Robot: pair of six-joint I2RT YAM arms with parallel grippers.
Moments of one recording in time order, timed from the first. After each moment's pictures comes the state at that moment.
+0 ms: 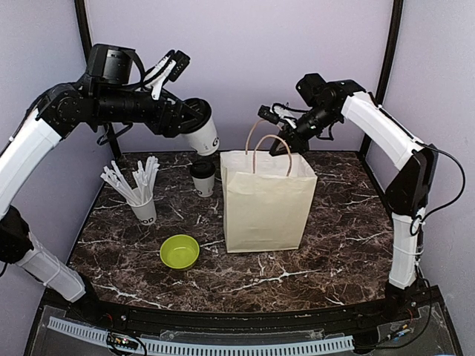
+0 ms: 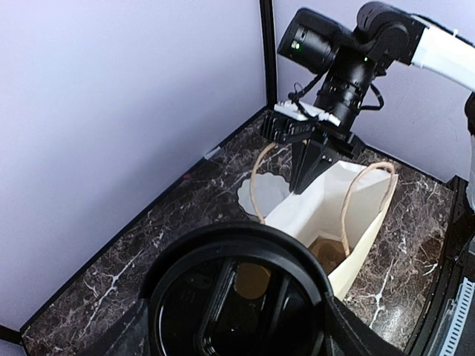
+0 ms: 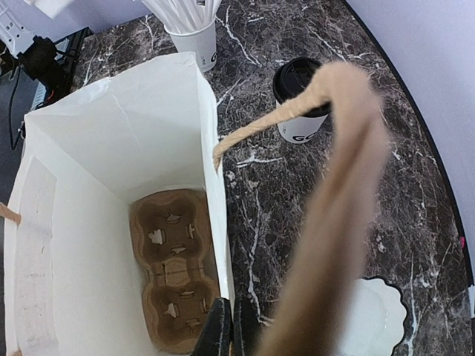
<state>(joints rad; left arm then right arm) -0.77 1.45 1.87 -0.85 0.02 0.12 0.51 2.05 2.28 -1.30 -0.63 -0.72</state>
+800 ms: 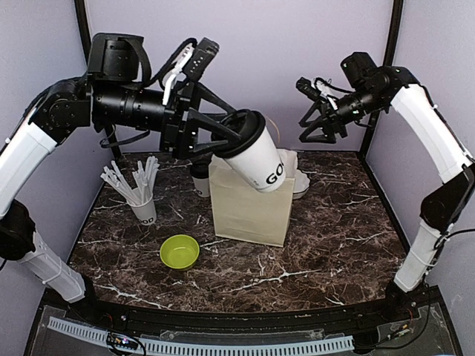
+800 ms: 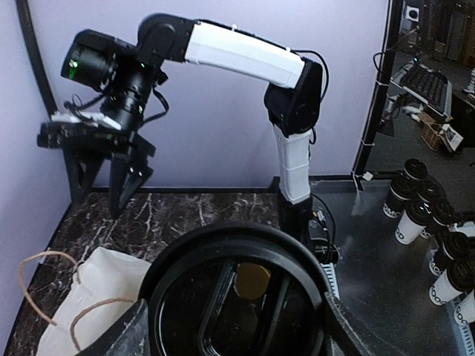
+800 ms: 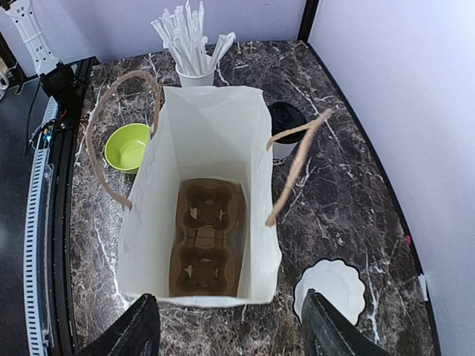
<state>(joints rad) -1.01 1.47 1.98 -0.81 0.47 0.17 0.42 1.77 2.17 -1.32 -0.69 -0.76</state>
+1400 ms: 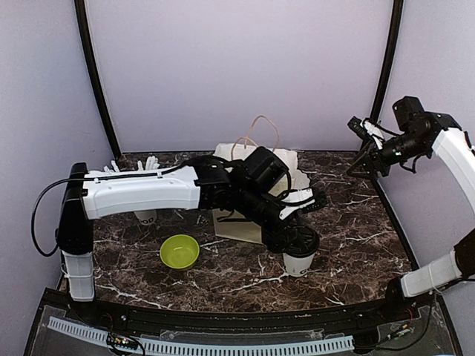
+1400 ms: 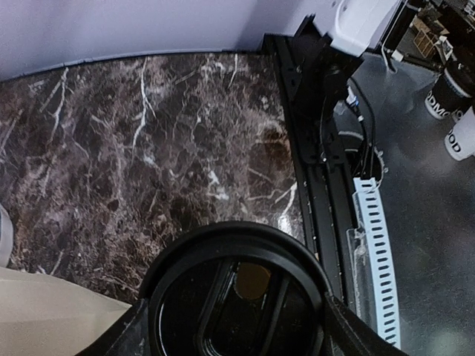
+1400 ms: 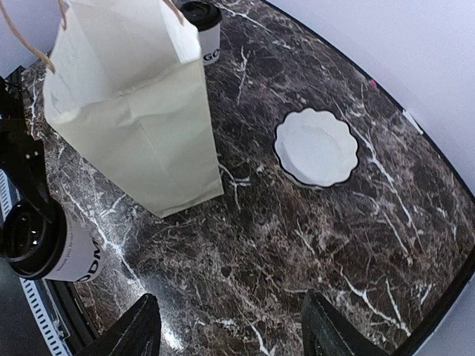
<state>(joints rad) -1.17 1.94 1.79 -0.58 0.38 0.24 0.10 1.31 1.50 -1.19 -0.62 -0.69</state>
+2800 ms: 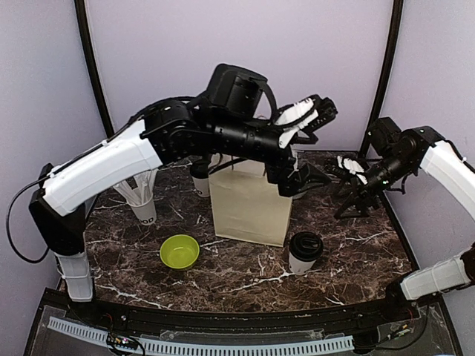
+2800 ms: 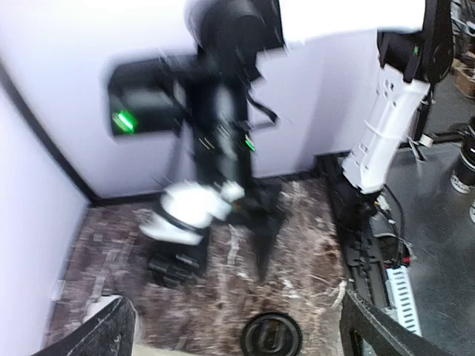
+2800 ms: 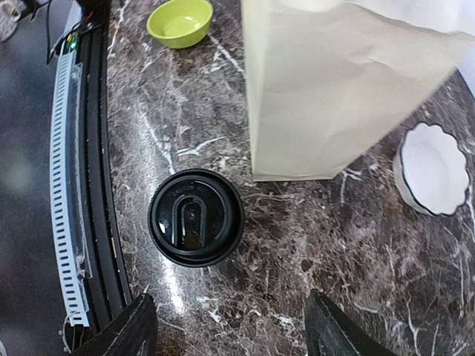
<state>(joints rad) -1.19 1.98 2.26 -0.68 0.24 0.33 0.33 1.23 1.31 -1.29 -0.61 -0.89</state>
